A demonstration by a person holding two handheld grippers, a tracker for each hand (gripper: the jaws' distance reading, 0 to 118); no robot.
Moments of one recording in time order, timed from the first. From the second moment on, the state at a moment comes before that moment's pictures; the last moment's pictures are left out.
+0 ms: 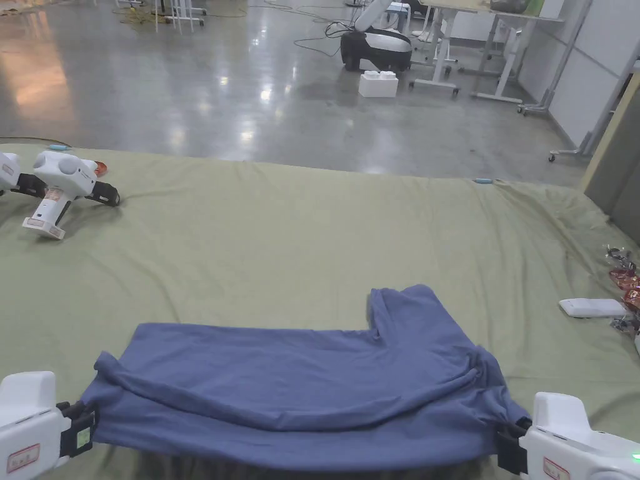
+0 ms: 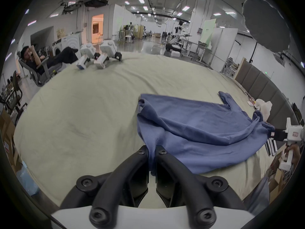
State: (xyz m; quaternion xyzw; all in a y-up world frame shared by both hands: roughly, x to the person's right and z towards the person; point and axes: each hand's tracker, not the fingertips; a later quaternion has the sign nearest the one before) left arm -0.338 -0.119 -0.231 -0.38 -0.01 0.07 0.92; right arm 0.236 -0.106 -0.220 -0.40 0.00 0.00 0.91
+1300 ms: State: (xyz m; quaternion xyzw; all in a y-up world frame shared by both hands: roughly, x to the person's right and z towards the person) left arm -0.269 -0.084 -0.204 -0.20 0.00 0.00 0.98; right arm 0.136 -0.066 -0.179 -0.14 -0.04 0.06 0.99
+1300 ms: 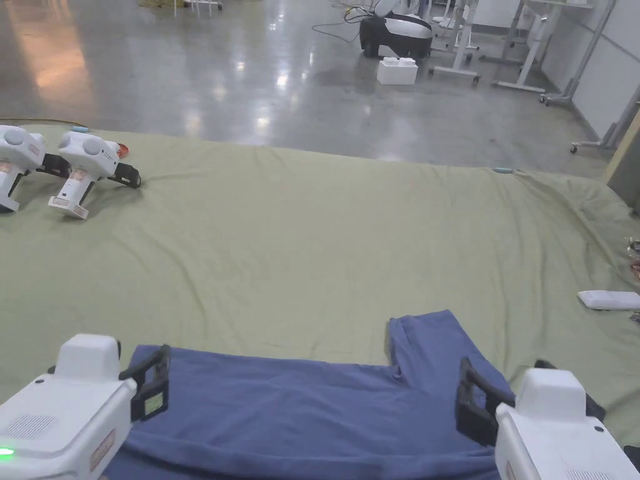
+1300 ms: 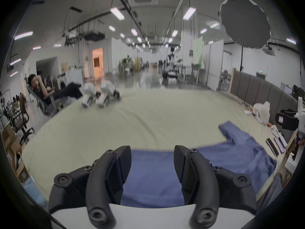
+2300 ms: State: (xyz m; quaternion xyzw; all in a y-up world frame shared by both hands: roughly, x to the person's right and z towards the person) left arm -0.358 -0.155 -0.376 -0.42 -0.01 0.08 0.91; right arm 0.121 -0.082 -0.224 -0.12 -0.06 0.06 0.99
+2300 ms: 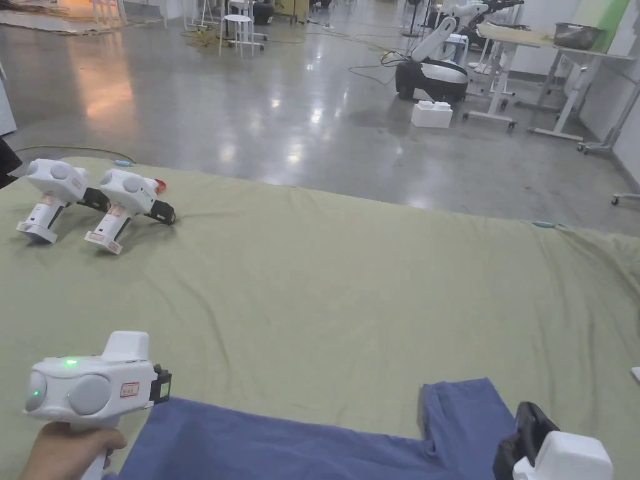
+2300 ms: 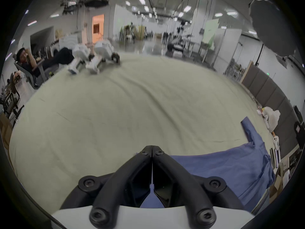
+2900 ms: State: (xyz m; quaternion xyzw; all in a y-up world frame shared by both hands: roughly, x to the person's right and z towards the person) left arm -0.337 -0.203 -0.417 -0.50 -0.03 0.00 0.87; right arm 0.179 -0.115 -0.253 -0.24 -0.10 0.03 0.97
